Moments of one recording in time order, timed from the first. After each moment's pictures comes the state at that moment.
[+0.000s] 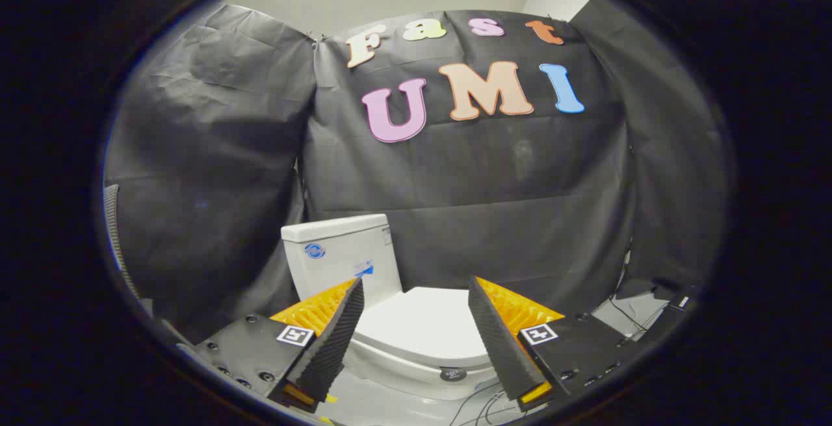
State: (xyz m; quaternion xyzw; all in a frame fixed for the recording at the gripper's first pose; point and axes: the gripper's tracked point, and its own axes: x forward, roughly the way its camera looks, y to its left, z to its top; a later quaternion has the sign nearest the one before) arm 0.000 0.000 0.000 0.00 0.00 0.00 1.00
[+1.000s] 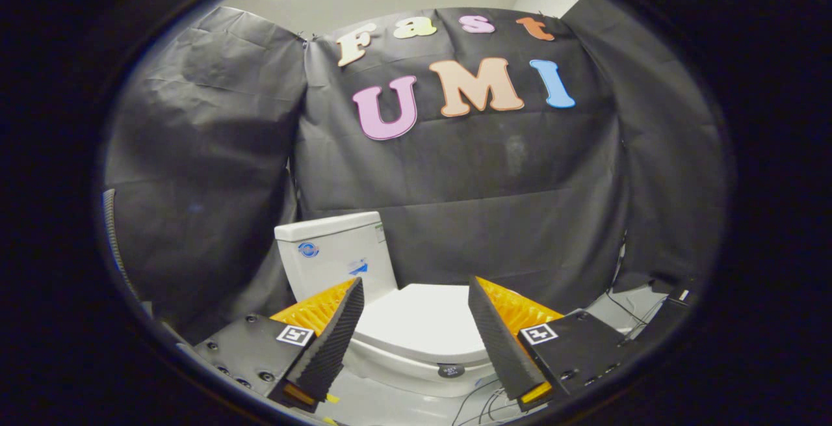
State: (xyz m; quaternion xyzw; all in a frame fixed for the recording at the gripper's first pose) arm -0.004 -0.009 -0.004 0.01 0.00 -0.02 1.00
